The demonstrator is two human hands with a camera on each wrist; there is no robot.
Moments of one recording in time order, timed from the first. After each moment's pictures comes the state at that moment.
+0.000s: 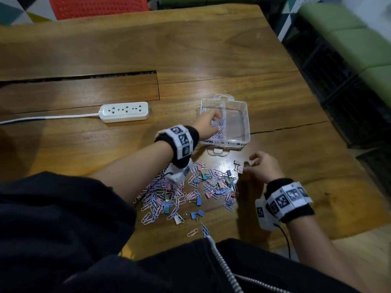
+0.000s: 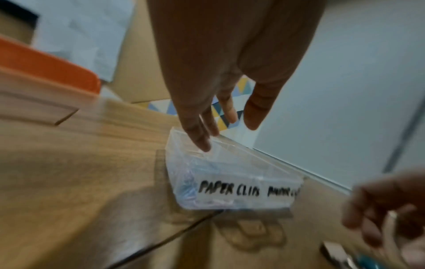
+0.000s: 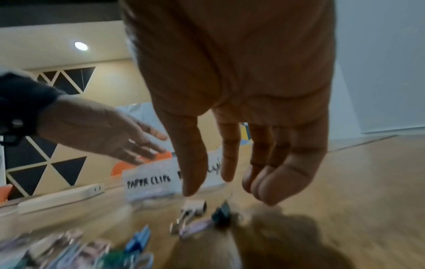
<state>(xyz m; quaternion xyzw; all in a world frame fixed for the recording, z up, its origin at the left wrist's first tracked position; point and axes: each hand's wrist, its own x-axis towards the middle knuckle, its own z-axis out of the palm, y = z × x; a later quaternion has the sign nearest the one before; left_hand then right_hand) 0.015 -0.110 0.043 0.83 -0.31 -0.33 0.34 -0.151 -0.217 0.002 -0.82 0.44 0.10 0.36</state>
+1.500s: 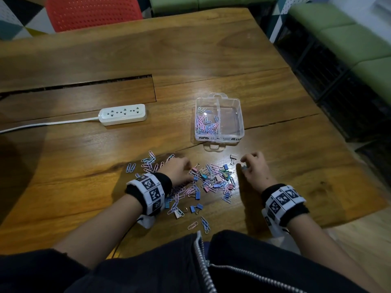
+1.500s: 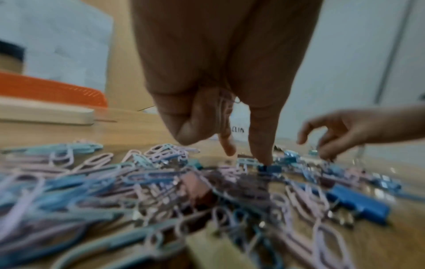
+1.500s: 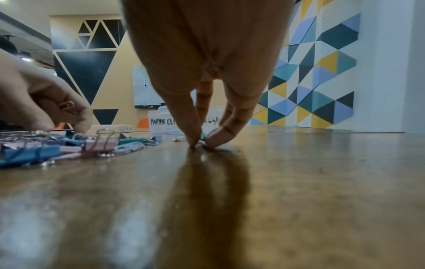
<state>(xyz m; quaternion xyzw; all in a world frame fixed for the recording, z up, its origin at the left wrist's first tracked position) -0.034 -0.013 -0.009 0.87 -0.34 -0.33 0.13 -0.183 -0.203 -0.027 -0.90 0.31 0.00 0.31</state>
